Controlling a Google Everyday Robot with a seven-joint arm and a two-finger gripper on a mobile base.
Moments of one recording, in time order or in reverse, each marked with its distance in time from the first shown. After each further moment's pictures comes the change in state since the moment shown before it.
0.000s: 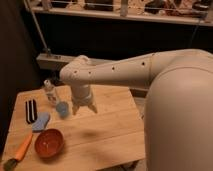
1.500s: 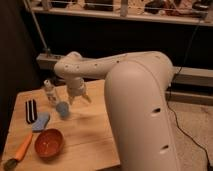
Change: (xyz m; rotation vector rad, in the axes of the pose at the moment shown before) arm -0.101 0.042 0.044 0.039 -0.038 -0.058
